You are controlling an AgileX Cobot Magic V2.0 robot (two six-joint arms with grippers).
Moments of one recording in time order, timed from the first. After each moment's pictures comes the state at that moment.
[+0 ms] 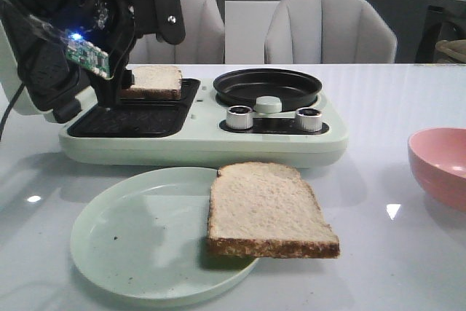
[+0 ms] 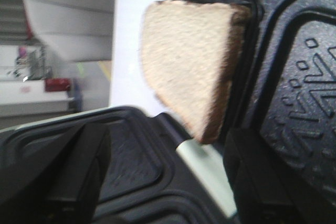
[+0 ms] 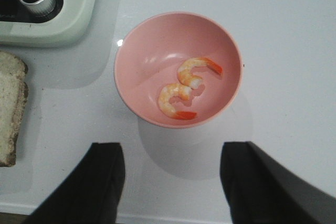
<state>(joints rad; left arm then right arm) -0.59 1.82 -1.12 1.81 0.57 -0.75 -0.01 0.79 -0.62 0.06 0.68 0.01</state>
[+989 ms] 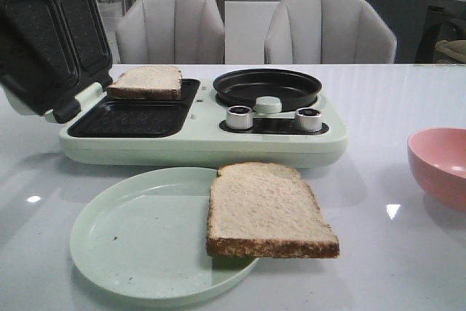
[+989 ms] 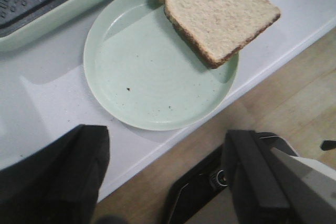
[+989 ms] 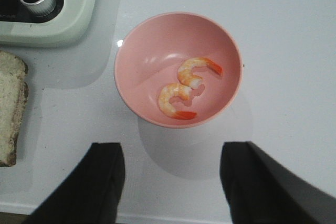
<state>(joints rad) -0.89 1.01 -0.83 0.15 0.83 -0.30 -0.01 0.79 -0.62 0.06 0.68 0.01</state>
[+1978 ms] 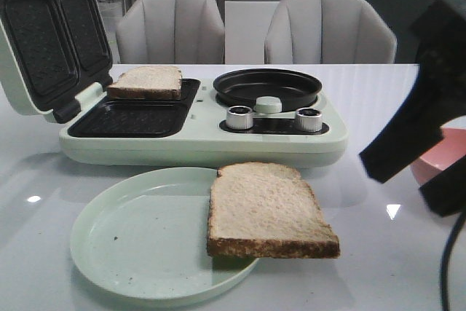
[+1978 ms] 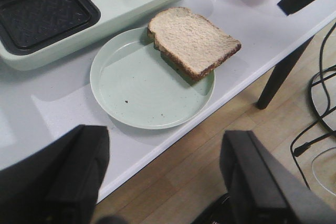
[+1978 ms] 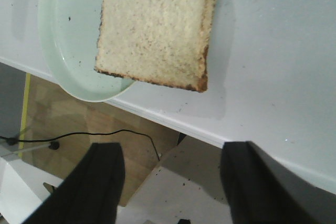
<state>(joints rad) -0.89 0.51 -0.61 0.12 0.80 -0.24 0.20 1.27 -0.62 0.81 0.73 -0.38</state>
